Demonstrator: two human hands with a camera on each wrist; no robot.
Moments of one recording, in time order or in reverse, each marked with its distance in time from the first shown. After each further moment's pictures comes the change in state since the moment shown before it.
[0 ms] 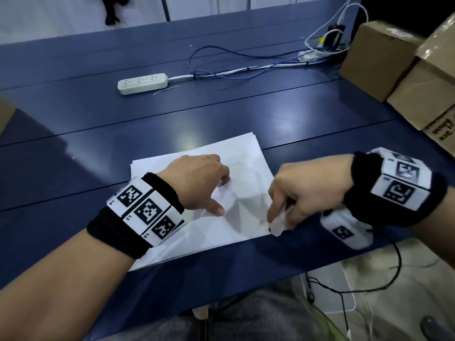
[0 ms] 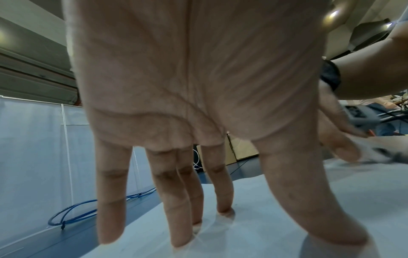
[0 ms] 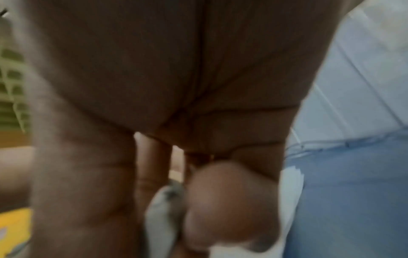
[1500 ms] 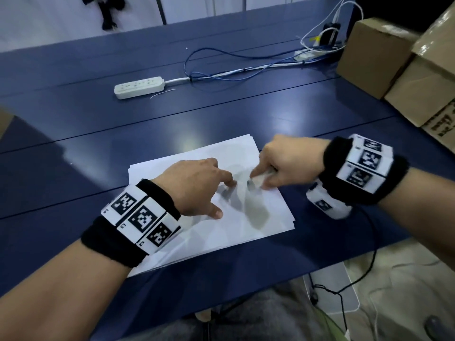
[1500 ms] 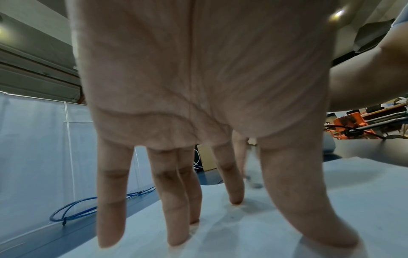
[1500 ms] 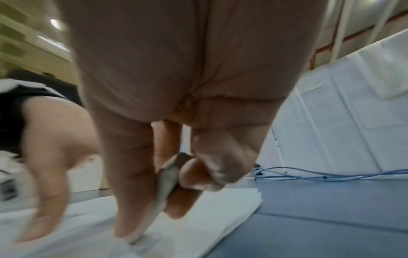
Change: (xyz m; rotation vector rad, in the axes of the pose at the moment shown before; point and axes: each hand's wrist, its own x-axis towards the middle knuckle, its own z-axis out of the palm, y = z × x) left_hand -0.004 0.005 -0.001 0.006 0.008 0.028; right_hand 0.026 0.021 -0.017 -0.094 0.333 0.103
